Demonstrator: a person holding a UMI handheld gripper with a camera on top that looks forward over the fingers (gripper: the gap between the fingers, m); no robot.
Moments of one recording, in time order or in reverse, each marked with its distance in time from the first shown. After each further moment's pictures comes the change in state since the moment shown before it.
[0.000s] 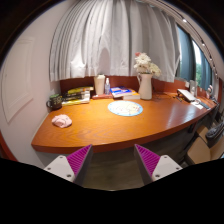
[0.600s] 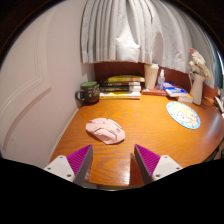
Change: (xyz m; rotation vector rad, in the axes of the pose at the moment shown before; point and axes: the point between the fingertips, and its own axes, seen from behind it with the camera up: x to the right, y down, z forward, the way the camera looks) arm -0.238 0.015 0.171 -0.114 -0.277 -0.123
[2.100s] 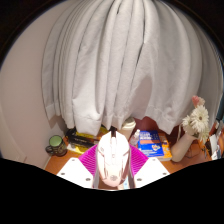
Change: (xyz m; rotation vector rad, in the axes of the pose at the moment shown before) arm 0.164 -0.301 0.013 0.083 0.045 -0.120
